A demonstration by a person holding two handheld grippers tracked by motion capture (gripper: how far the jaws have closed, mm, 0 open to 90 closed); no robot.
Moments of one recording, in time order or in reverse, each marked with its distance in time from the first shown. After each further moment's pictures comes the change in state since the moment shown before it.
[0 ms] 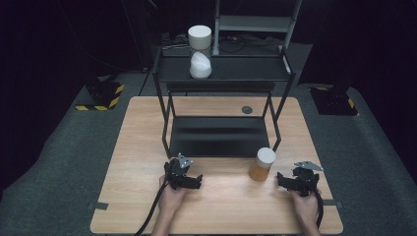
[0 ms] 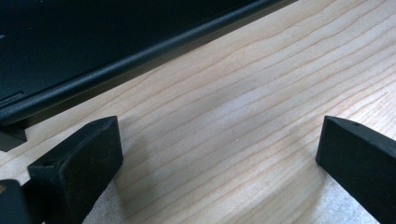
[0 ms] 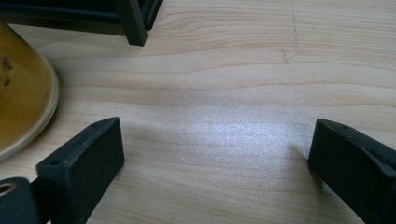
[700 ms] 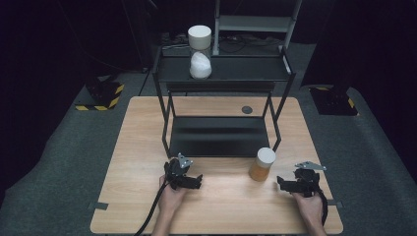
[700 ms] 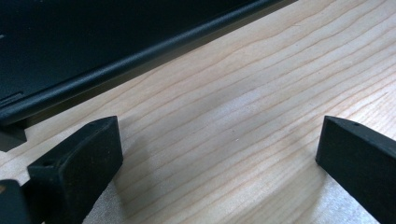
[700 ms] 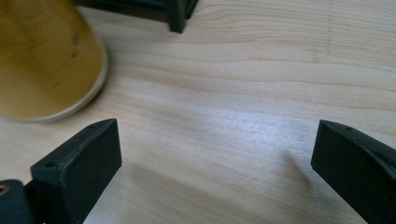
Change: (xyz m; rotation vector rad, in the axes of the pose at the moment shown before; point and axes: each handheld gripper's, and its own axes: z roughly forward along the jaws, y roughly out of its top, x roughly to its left) left arm 0.000 0.000 0.000 0.000 0.000 -0.001; right arm -0.023 0.012 -0.013 0.050 0.139 -0.097
